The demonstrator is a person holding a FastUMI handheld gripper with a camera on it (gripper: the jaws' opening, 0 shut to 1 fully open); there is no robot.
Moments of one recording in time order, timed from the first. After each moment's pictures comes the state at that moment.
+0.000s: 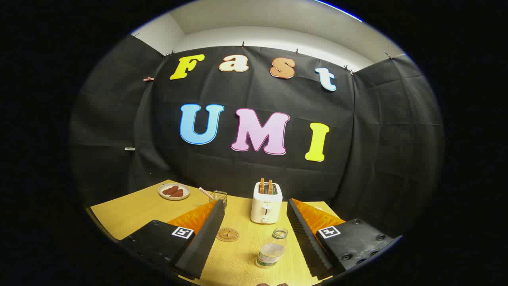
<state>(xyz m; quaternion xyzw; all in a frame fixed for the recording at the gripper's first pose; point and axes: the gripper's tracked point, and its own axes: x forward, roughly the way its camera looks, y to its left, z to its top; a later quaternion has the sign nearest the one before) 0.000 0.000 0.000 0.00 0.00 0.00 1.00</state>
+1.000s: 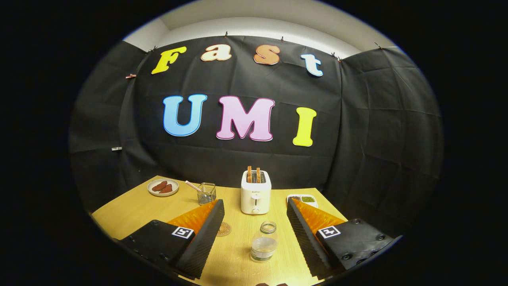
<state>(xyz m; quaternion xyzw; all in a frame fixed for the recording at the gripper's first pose) 0.012 -0.025 -0.012 0.02 0.04 -0.04 1.00</state>
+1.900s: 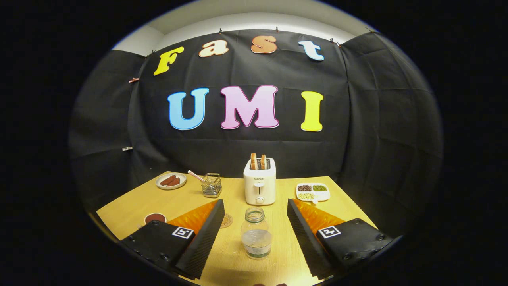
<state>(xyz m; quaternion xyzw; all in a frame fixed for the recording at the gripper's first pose) 0.033 -0.059 -0.082 0.06 0.07 0.02 1.00</state>
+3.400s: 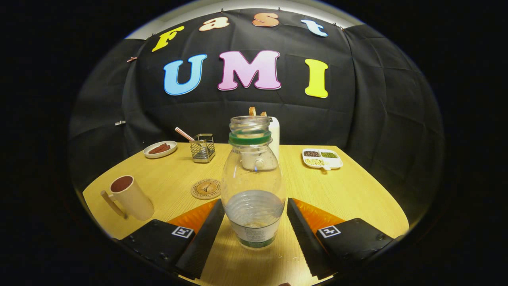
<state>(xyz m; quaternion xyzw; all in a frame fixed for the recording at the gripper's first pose) 0.065 -0.047 -0.217 0.05 0.15 0.02 0.99</state>
